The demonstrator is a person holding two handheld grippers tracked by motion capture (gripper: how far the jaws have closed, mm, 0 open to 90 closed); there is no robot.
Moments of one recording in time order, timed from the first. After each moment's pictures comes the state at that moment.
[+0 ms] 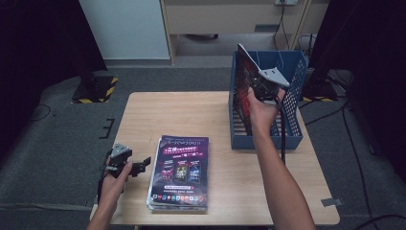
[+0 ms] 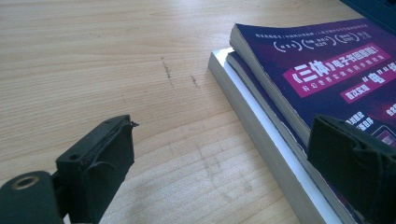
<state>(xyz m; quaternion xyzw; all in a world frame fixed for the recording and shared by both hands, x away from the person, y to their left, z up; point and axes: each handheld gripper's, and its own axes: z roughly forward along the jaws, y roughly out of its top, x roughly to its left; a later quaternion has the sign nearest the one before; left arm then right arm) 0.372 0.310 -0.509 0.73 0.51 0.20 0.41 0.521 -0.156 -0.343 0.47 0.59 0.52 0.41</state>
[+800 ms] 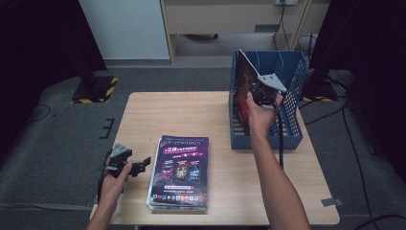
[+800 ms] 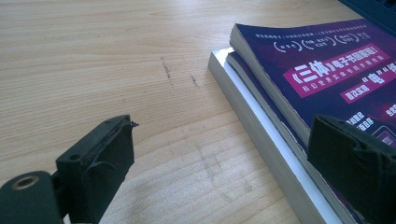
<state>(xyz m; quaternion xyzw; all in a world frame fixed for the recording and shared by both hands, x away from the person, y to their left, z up) 0.373 0.311 -0.510 0.73 0.51 0.20 0.41 0.525 -0.156 -0.365 0.48 0.58 0.52 0.40</state>
